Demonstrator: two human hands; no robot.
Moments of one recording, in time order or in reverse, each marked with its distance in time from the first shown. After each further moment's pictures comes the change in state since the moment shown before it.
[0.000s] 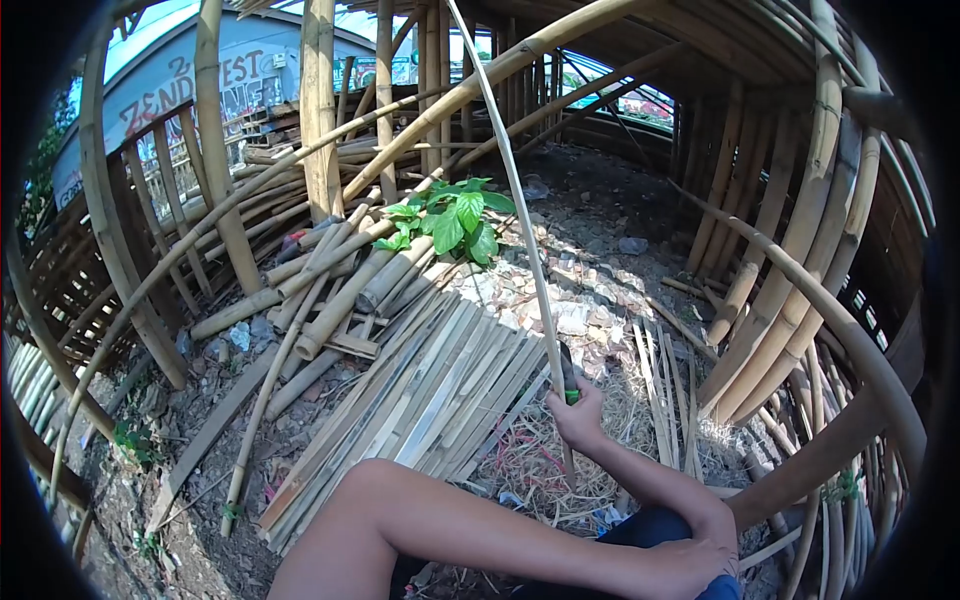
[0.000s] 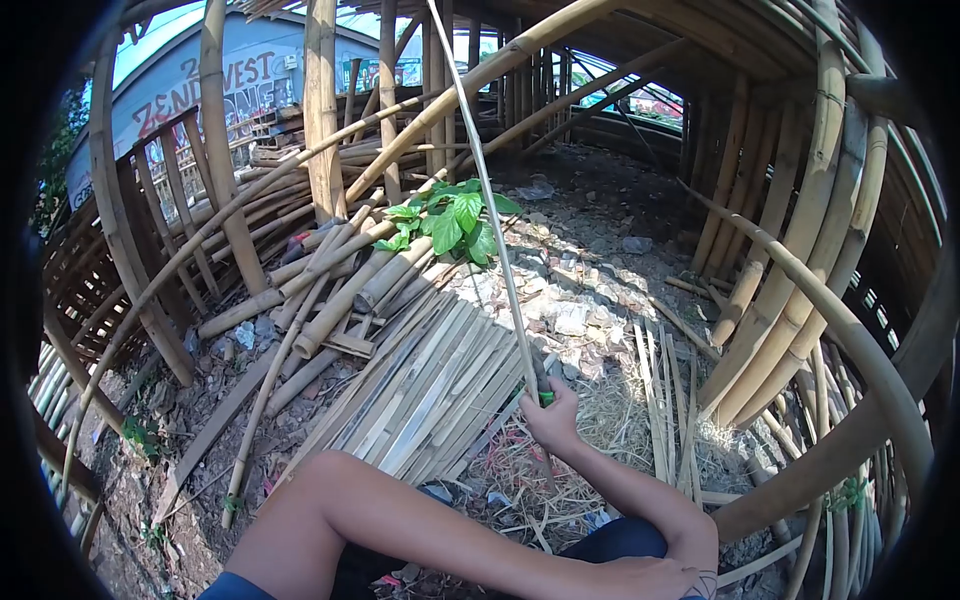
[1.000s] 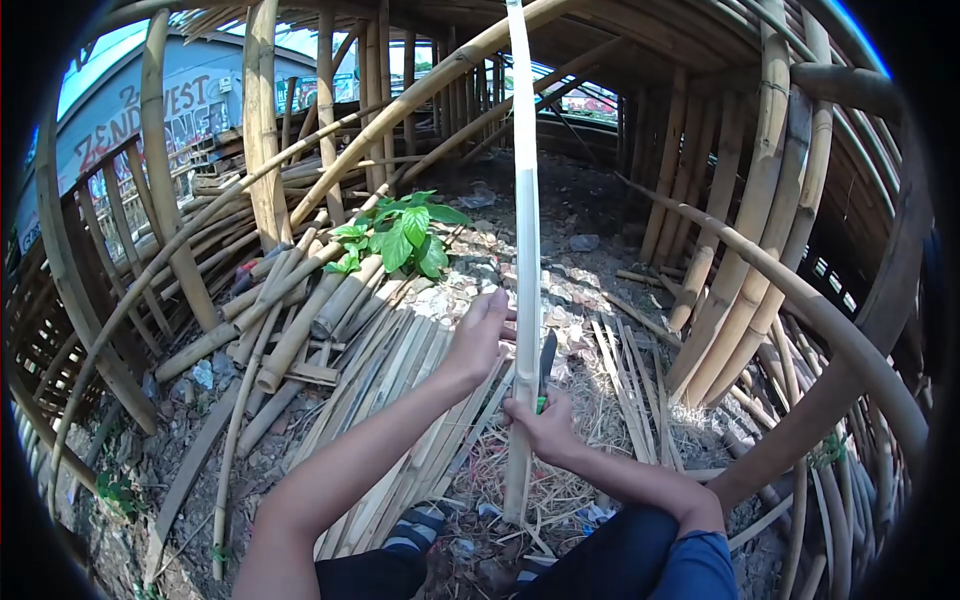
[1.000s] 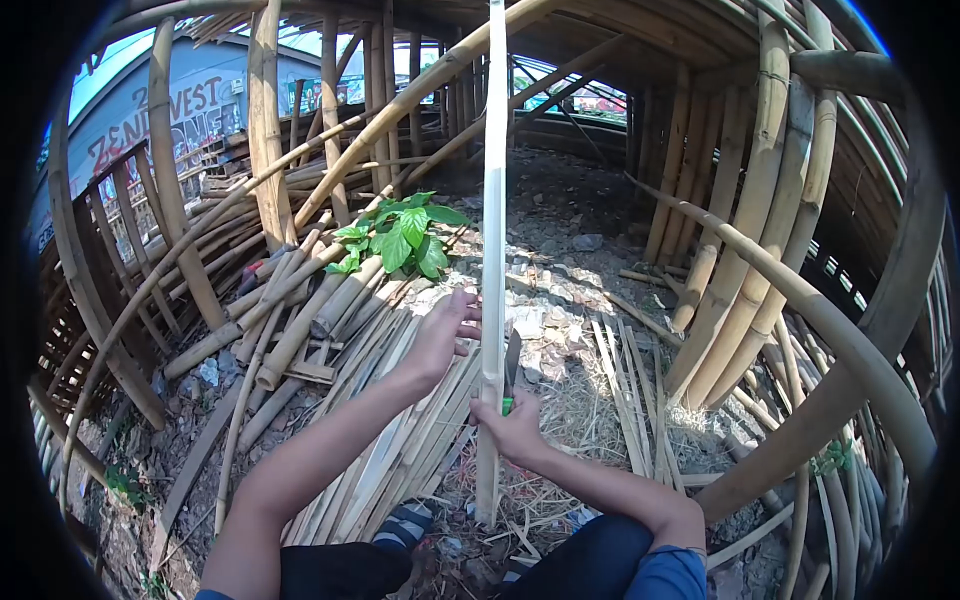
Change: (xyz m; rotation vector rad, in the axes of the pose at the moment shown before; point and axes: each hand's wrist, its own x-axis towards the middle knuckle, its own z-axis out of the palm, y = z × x) left_hand -0.075 -0.170 -0.194 -0.514 1.055 -0.355; right_hand -0.010 -0.033 -0.009 0.181 -0.122 0.023
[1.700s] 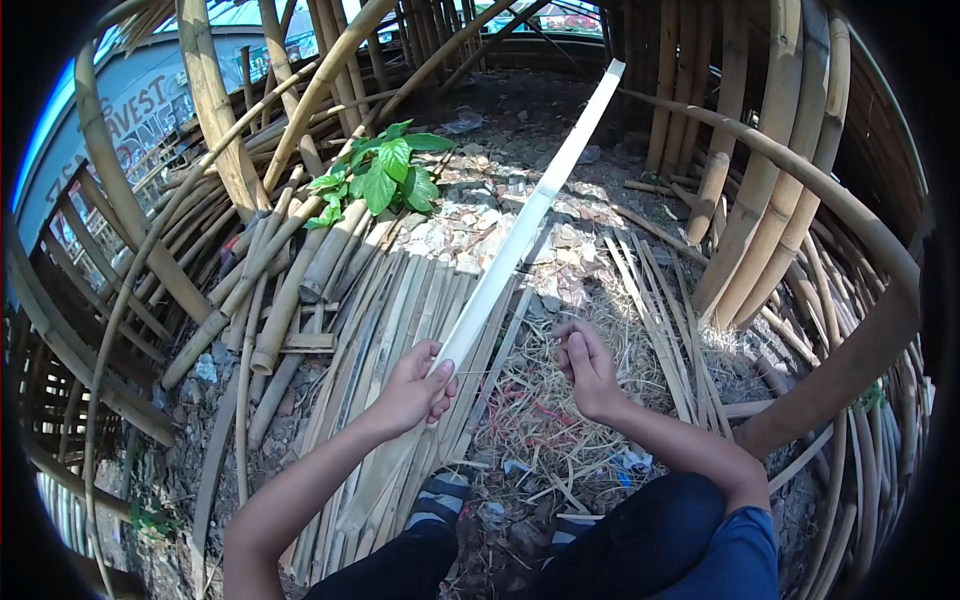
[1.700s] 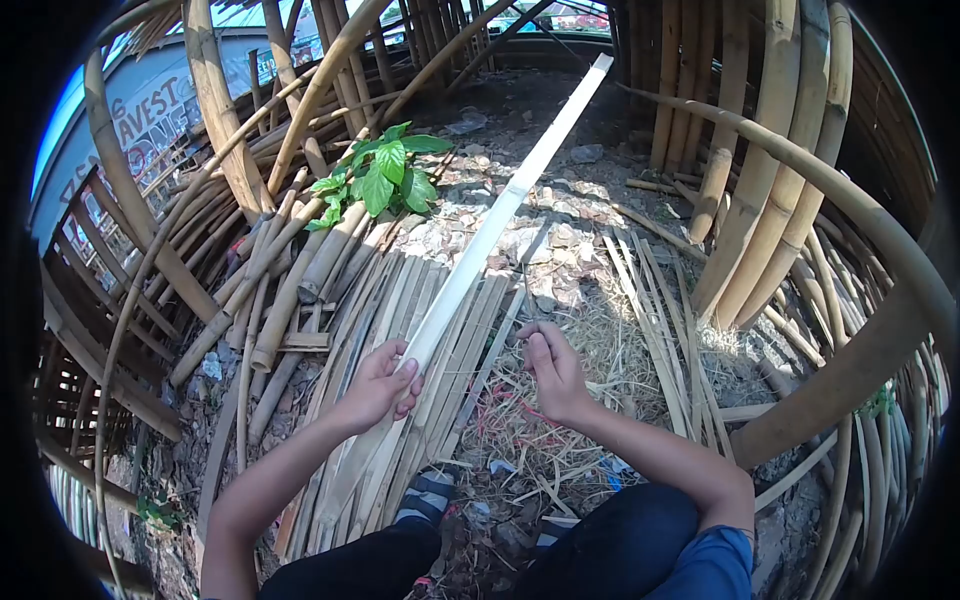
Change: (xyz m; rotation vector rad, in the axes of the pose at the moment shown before) left_hand -0.051 -0.117 -0.092 0.042 -0.236 -0.350; right_hand 0.008 0.053 -0.046 -0.114 0.098 -0.096
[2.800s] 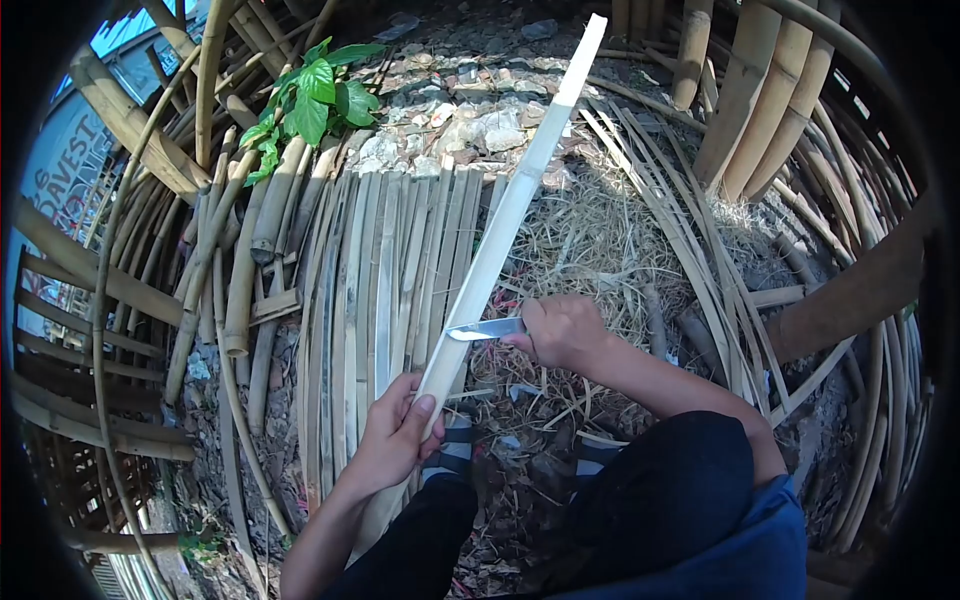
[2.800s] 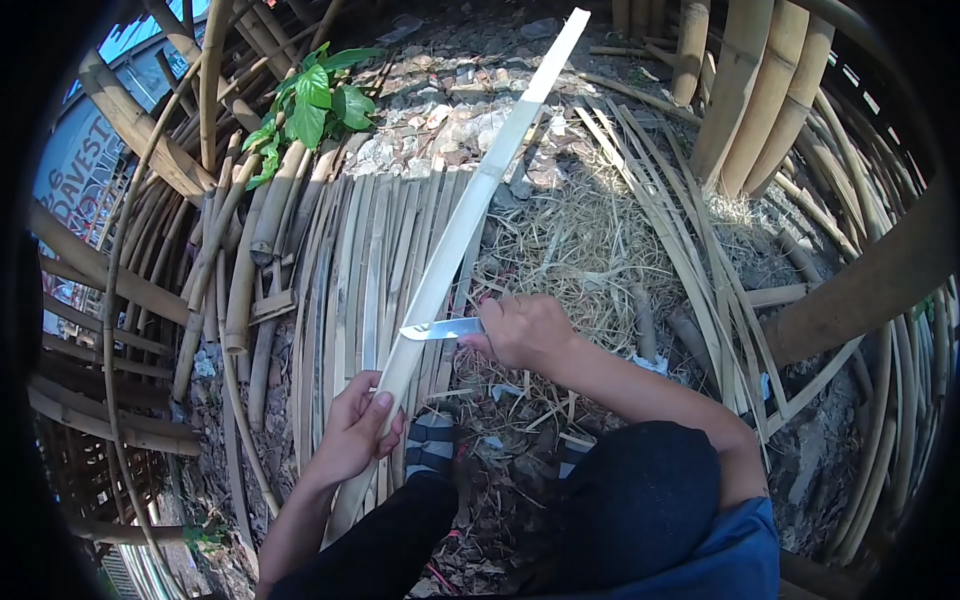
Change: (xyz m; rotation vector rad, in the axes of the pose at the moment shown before) left_hand -0.057 -0.051 0.041 0.073 0.034 -0.293; right_hand -0.038 0.096 0.006 -1.038 -0.149 -0.550
